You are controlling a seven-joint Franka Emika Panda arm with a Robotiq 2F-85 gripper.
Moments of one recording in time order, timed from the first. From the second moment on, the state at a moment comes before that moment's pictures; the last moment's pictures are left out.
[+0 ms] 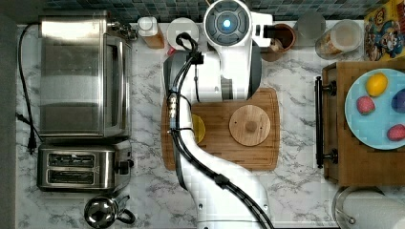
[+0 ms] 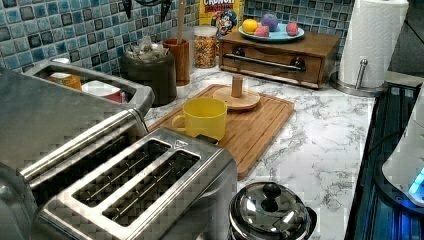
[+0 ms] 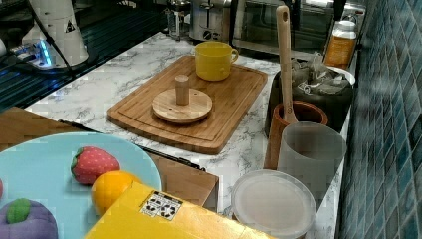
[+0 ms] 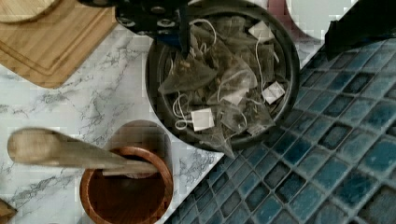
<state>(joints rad) 0.01 0.42 -0.05 -1.54 -0.10 0.65 0.11</state>
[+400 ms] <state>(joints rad) 0.00 0.45 -0.06 -1.52 -0.10 0.58 0.11</state>
